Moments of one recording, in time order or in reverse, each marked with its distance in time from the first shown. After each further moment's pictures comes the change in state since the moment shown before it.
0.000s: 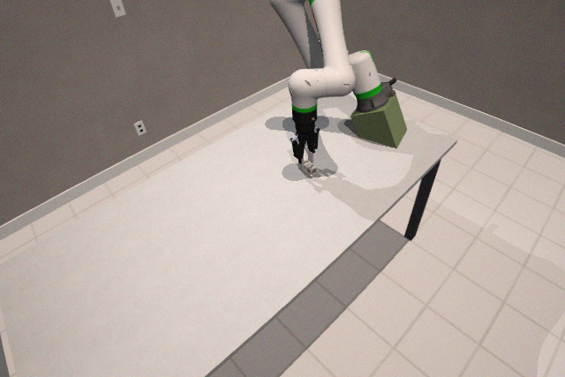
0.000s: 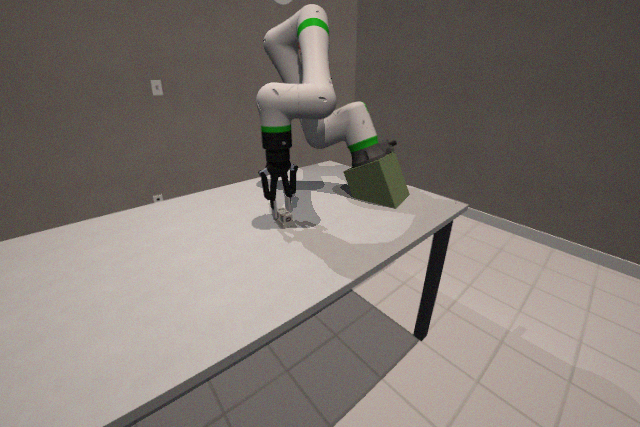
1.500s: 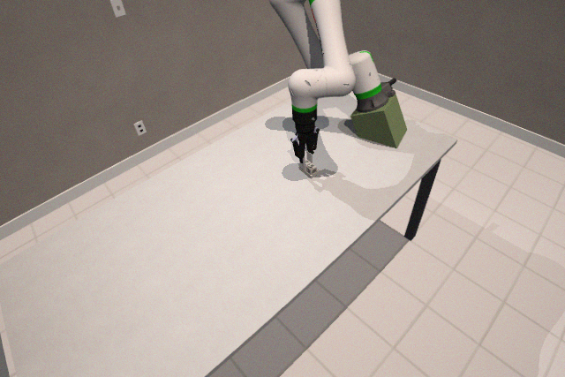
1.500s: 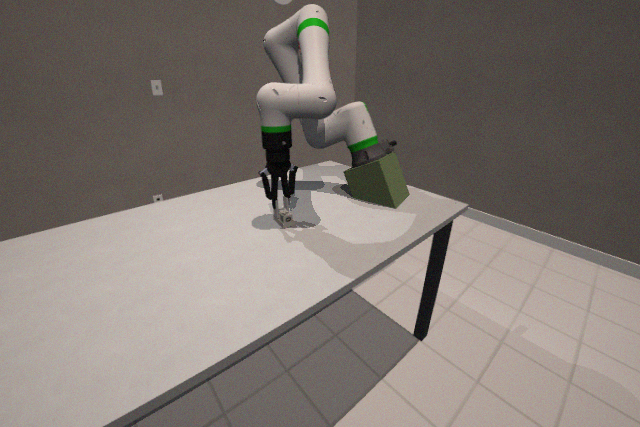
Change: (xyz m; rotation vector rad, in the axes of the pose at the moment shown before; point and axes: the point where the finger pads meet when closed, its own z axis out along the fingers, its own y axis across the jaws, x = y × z) arm 0.000 0.000 0.000 0.000 0.000 0.000
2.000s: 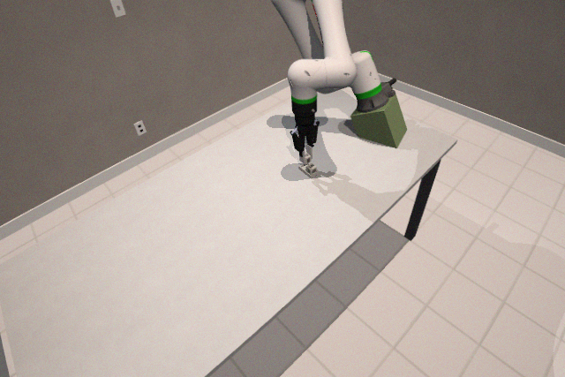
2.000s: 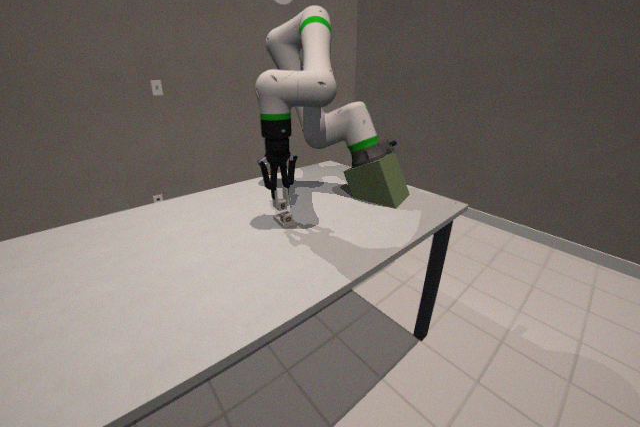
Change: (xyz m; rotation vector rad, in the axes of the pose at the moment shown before) arm 0.000 0.001 -0.036 -0.001 0.001 0.000
